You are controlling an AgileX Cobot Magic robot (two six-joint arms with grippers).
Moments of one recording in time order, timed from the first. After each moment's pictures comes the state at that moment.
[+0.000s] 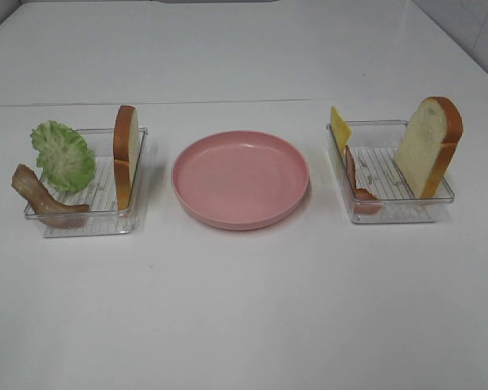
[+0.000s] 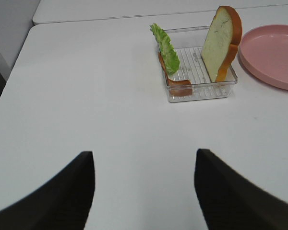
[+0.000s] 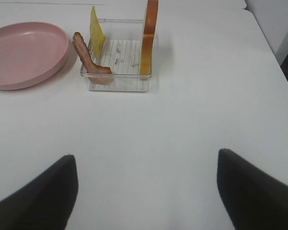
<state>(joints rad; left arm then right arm) 0.05 0.00 -0.50 -0.06 1.06 0.05 0.00 -0.01 -0.50 0.07 1.07 -0.08</state>
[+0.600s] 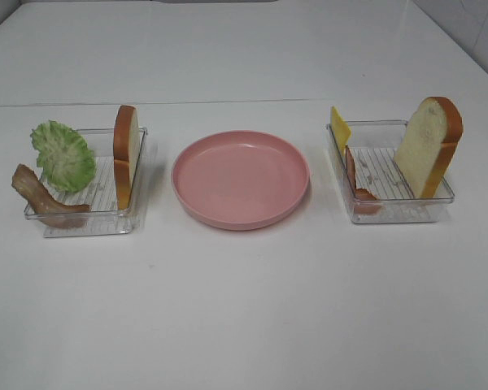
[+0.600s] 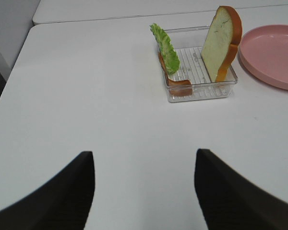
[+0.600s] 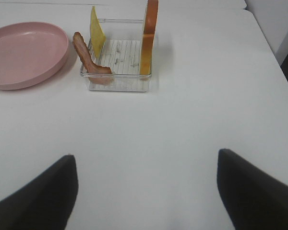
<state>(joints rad) 0.05 0.00 -0.50 -0.06 1.06 0.05 0.00 -0.01 -0.50 0.07 1.07 -0.08</state>
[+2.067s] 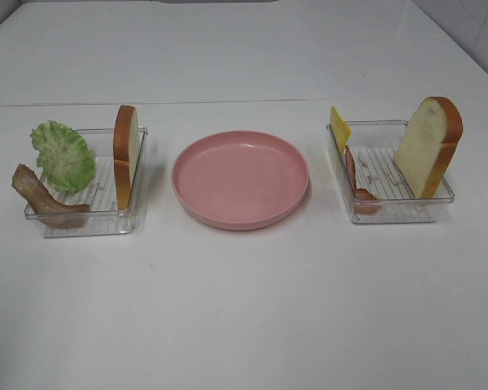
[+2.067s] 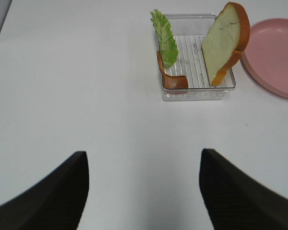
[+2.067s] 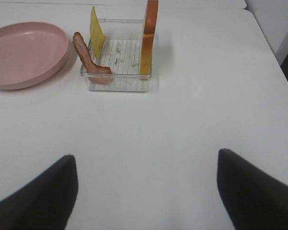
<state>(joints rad) 0.05 0.56 -0.76 -0.08 1.00 -0.02 0.00 -0.01 -0.50 0.07 1.07 -0.08</state>
